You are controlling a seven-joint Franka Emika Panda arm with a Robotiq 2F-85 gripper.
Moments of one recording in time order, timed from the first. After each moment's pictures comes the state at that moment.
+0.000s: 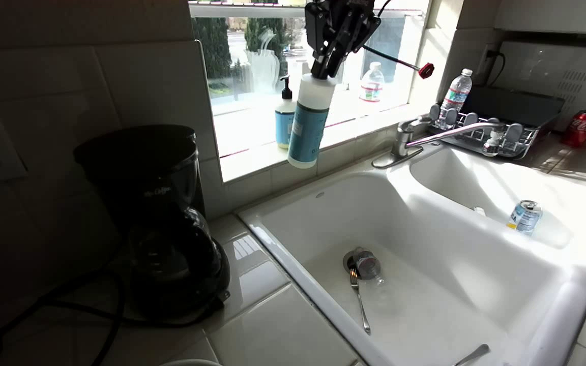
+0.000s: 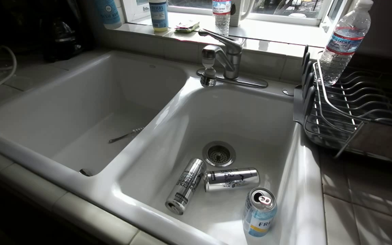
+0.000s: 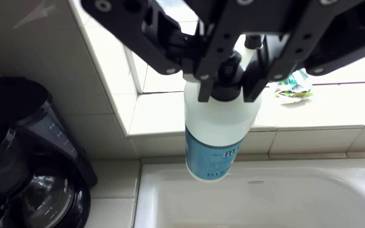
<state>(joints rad) 0.32 0.15 0.17 -1.45 -0.17 2.01 0.48</state>
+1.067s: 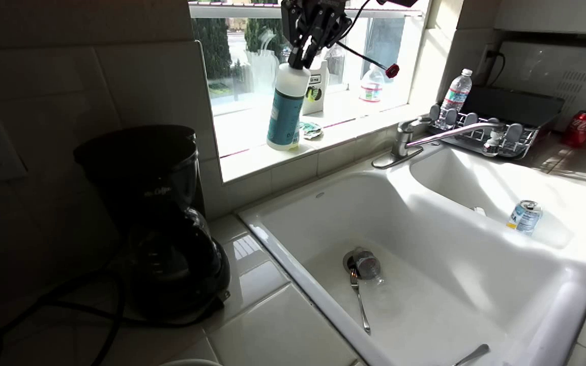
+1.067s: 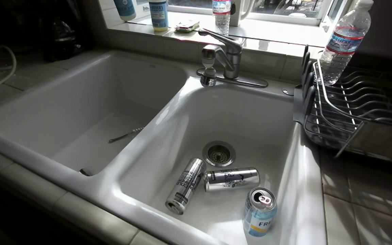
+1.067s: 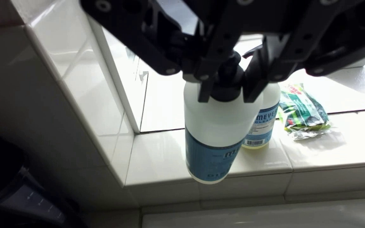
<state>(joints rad) 0.30 0.33 0.15 -1.22 -0.17 2.03 0.47</state>
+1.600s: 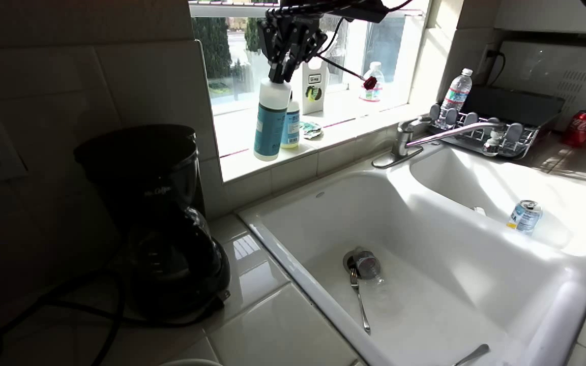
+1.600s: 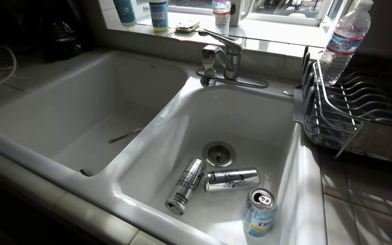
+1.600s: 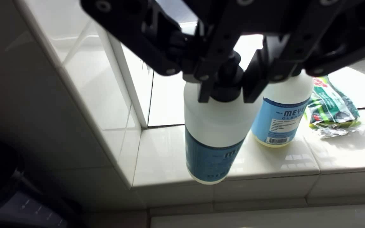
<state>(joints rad) 0.35 0.54 0.13 -0.95 -0.18 1.93 0.47</state>
